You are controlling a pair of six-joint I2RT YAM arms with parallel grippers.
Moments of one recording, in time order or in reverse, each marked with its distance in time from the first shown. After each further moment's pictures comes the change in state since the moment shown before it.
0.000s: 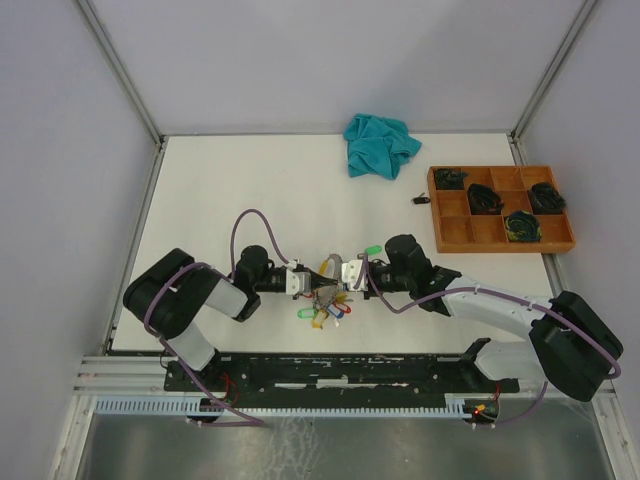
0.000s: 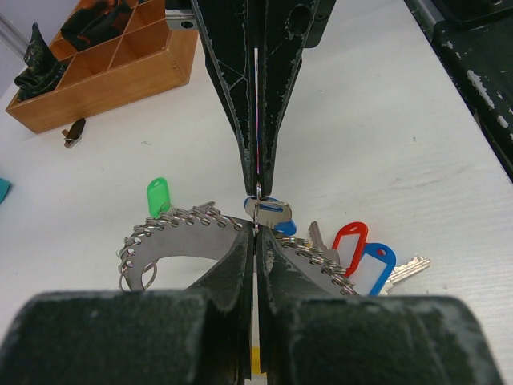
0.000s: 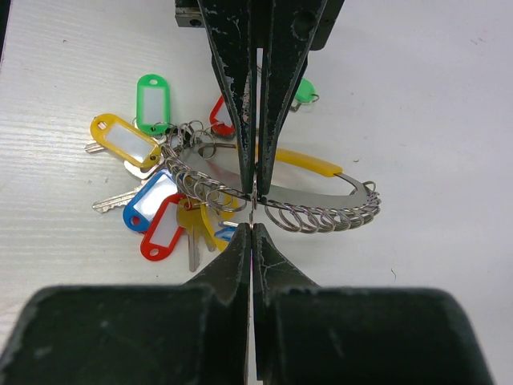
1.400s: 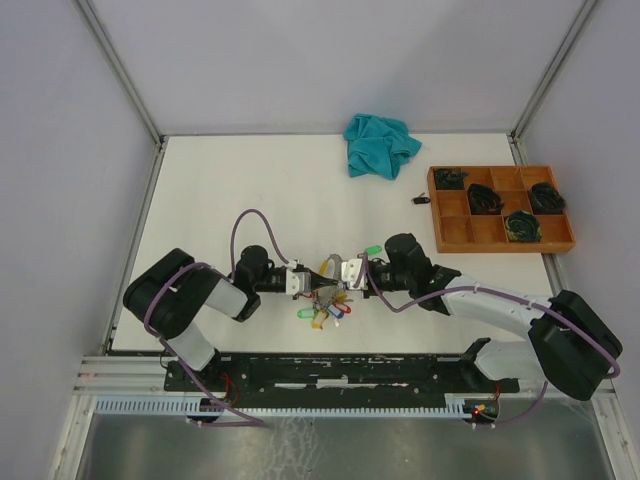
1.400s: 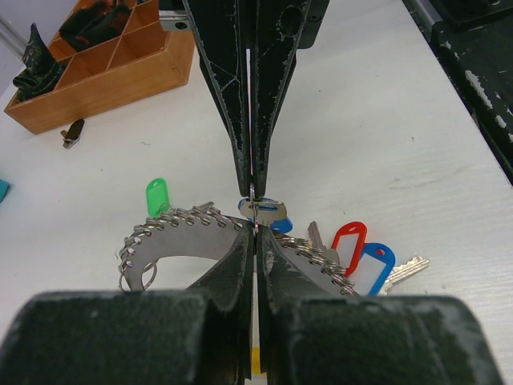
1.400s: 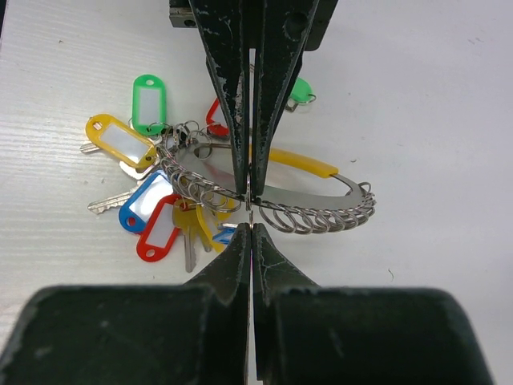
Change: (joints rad) left arm 0.000 0.000 0.000 -0.001 0.002 0.000; right arm -0.005 0.005 0.005 -0.001 -0.002 0.000
